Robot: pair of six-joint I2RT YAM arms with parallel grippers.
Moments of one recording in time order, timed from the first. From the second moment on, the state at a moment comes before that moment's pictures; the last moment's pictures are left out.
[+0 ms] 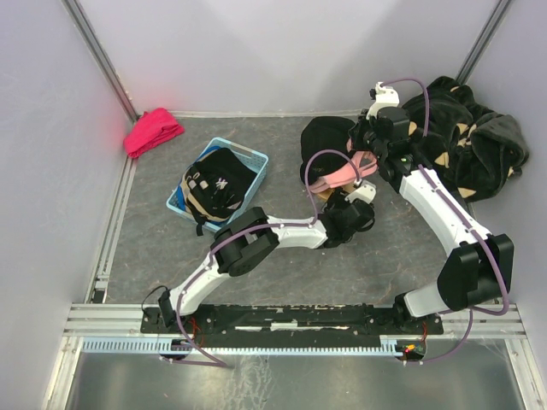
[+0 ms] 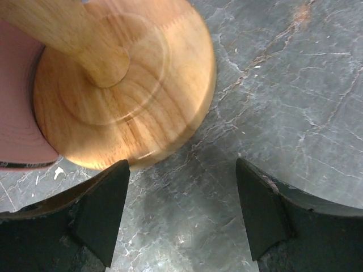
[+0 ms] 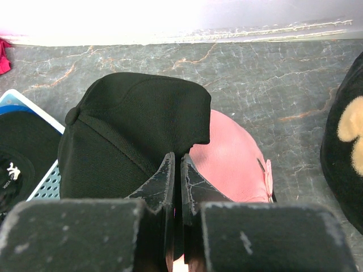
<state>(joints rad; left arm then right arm) -1.14 2.35 1.65 0.11 -0.72 -0.17 0.27 1.45 1.25 -0.12 0.06 0.24</state>
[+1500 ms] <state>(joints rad) -1.07 2.46 1.92 -0.18 -0.69 -0.32 0.27 1.41 1.28 -0.20 0.09 0.24</state>
